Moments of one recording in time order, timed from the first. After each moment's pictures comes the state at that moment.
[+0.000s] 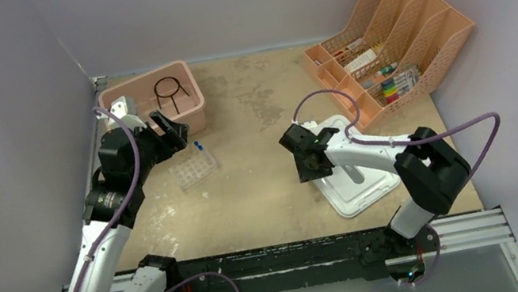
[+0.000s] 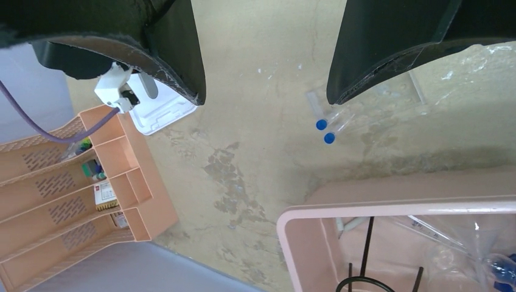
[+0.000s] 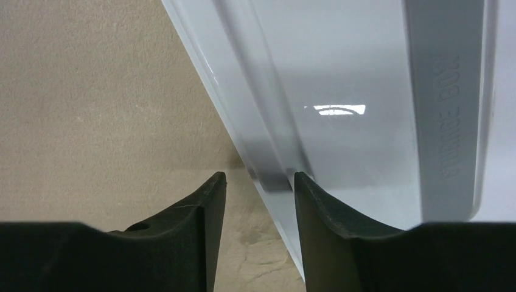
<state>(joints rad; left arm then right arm) -0.28 0.84 0.97 -0.46 -0.06 -0.56 0.75 1.57 0.93 -0.66 0.33 0.66</state>
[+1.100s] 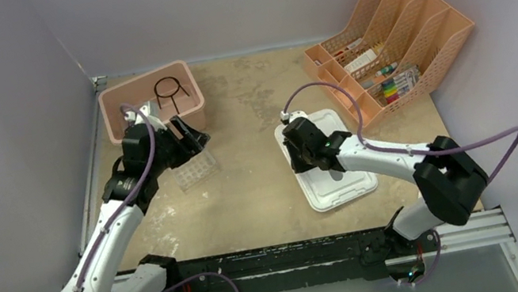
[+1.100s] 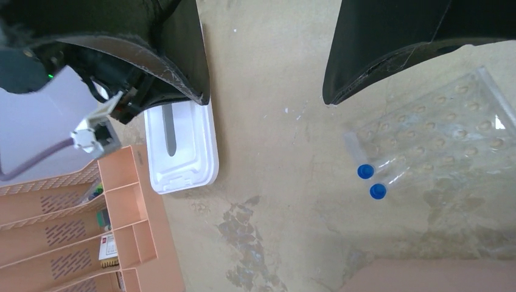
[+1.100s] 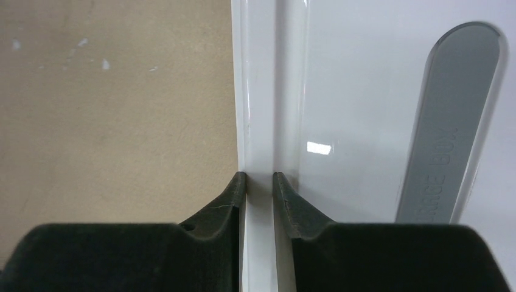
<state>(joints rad) -0.29 0.95 0.85 -0.38 0.13 -0.69 0.74 1.49 0.87 -0.36 0.21 0.47</state>
